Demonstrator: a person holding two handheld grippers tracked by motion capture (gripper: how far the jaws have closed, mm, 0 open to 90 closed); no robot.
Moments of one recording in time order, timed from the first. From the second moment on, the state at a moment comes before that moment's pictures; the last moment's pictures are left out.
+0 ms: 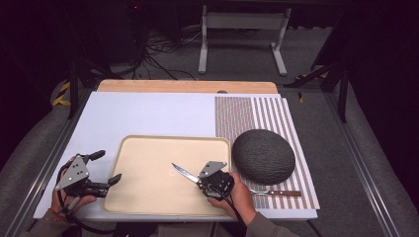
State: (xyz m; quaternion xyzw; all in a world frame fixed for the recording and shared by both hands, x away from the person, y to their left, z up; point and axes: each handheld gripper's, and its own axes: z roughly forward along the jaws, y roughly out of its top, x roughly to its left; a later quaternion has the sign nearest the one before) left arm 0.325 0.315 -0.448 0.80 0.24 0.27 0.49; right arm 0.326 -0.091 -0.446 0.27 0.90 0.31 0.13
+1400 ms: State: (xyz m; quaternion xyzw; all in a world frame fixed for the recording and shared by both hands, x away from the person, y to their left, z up) left arm 0.326 0.313 -0.449 0.80 0.24 0.27 0.48; right arm 0.330 -0.092 -0.447 0.21 0.91 0.31 0.15
